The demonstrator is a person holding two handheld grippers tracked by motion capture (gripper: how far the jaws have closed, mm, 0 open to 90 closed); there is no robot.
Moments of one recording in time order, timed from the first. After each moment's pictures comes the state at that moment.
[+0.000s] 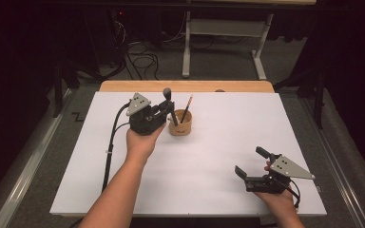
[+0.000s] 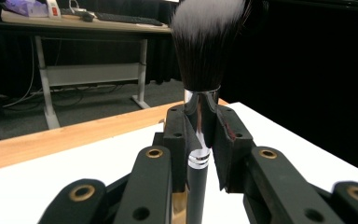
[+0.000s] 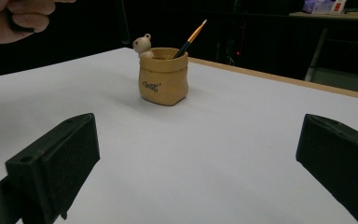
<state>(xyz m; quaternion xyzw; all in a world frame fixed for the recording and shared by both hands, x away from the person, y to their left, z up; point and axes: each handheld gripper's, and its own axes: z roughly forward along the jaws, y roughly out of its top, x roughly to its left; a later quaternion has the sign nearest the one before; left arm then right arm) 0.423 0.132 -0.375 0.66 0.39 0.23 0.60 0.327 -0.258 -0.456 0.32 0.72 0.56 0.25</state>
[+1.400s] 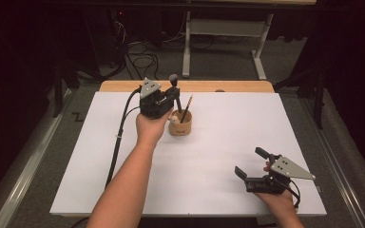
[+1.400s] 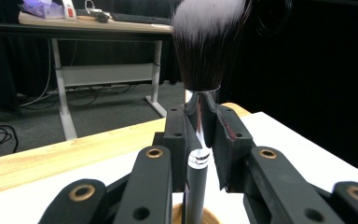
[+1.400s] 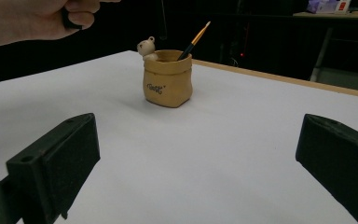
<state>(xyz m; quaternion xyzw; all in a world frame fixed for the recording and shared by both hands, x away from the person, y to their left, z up) 0.469 0.115 -0.371 0.65 0.42 0.24 0.58 0.326 -0.258 -0.456 0.32 0.72 0.57 0.24</state>
